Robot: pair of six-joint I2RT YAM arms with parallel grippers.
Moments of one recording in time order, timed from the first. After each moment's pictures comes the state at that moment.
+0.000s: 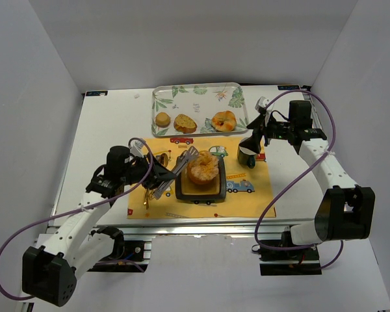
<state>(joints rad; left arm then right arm) -0.32 0.91 0.60 -0.28 0.64 -0.96 0.09 1.40 1.10 -0.35 -1.01 -0.58</state>
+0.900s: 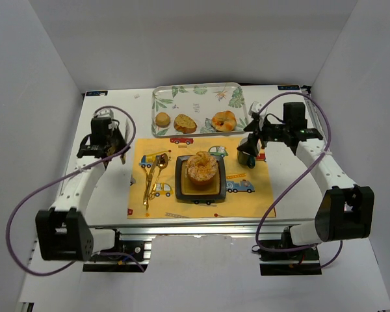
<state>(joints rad) -0.06 1.22 0.98 -0.44 0.01 -0.41 0.13 1.40 1.10 -0.40 -0.97 -0.68</state>
